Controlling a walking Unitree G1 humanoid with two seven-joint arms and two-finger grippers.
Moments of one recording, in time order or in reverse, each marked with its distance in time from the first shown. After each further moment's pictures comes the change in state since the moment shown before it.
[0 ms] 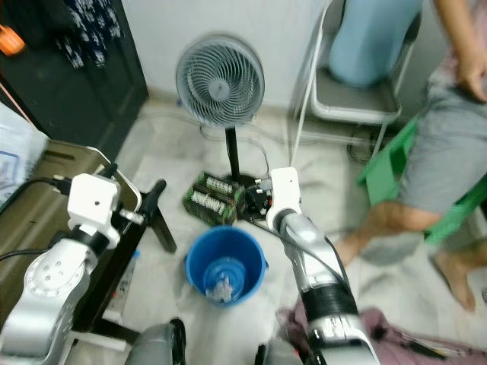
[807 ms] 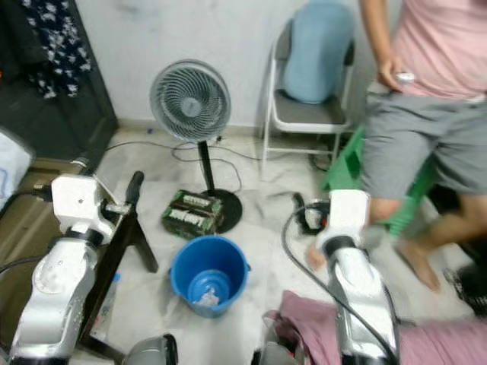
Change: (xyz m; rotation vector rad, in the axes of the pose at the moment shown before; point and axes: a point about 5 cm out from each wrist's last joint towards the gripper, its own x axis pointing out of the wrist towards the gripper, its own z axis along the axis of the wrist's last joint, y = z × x) left arm 0.004 0.012 -0.010 -0.101 -0.086 0.190; right arm -0.073 -0.048 0.008 -0.032 -0.235 -0.322
